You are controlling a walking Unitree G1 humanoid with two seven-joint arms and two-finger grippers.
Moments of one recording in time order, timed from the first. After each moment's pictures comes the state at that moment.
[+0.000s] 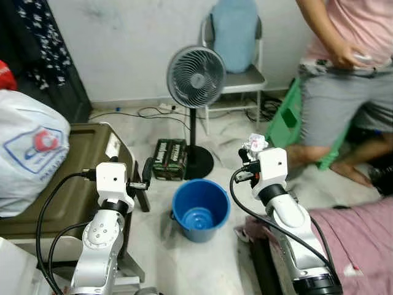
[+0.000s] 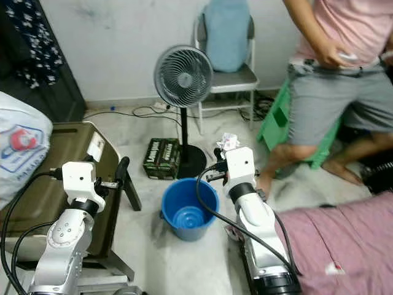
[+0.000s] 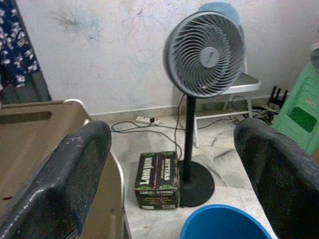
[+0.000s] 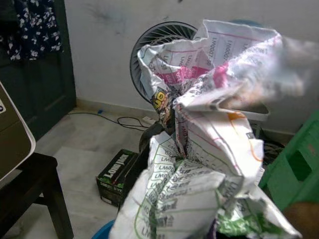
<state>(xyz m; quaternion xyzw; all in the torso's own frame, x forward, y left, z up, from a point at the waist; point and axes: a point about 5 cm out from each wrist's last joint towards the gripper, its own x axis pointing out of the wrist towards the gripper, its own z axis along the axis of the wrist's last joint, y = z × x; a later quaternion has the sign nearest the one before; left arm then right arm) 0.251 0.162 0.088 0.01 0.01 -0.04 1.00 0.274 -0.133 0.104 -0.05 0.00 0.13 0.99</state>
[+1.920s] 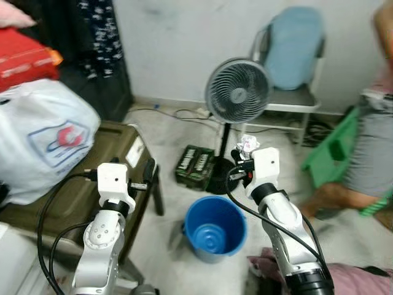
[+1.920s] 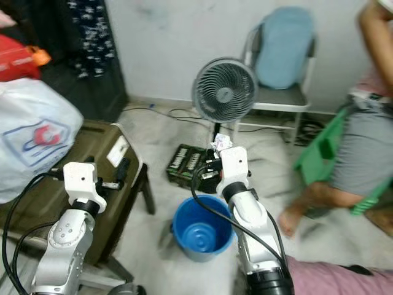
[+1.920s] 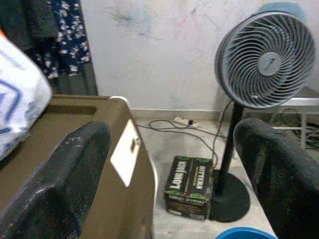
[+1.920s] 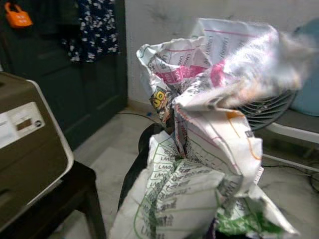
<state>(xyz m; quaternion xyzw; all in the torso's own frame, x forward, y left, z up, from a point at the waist) 0.251 0.158 0.086 0.01 0.01 -0.04 1.00 0.279 -0.122 0.098 -0.01 0.02 0.14 0.99</state>
